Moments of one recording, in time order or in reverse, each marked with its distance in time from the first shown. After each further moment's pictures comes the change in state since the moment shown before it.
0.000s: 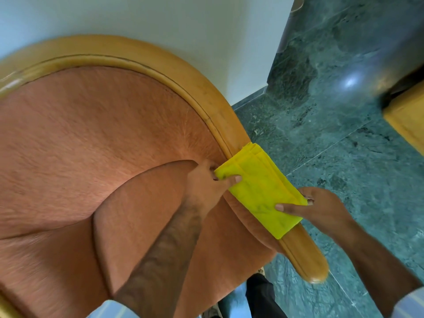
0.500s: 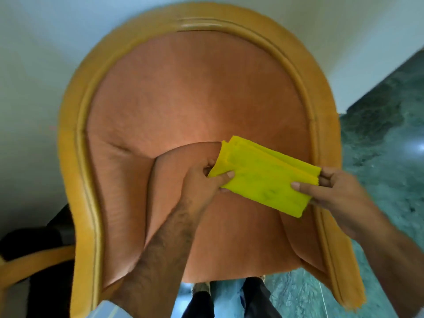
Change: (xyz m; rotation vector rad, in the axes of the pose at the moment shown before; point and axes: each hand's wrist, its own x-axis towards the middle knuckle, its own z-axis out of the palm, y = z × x) left_hand -0.097 -0.077 -0.110 -0.759 0.315 -0.177; right_hand -0.014 -0.129 0.061 0.337 -0.349 -0.209
